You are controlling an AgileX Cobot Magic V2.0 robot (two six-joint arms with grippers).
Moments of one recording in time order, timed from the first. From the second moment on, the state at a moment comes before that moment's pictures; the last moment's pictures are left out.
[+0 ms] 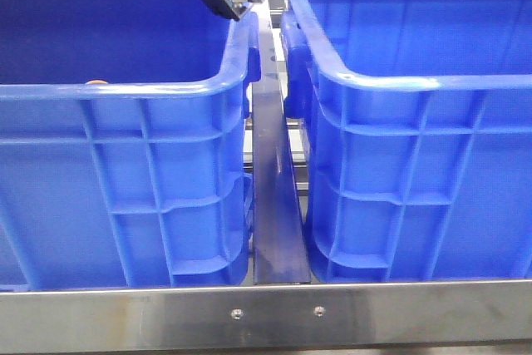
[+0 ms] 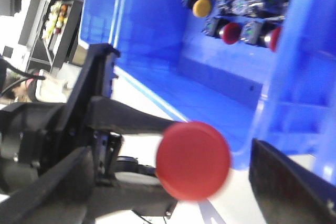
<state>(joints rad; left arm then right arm) -0.89 1.25 -1.09 -0.18 0.58 0.30 0.22 1.21 -0.96 1.25 1.00 -0.49</state>
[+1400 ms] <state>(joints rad) -0.89 1.25 -1.09 -0.18 0.54 0.30 0.09 1.26 -1.02 1.23 0.96 -0.59</state>
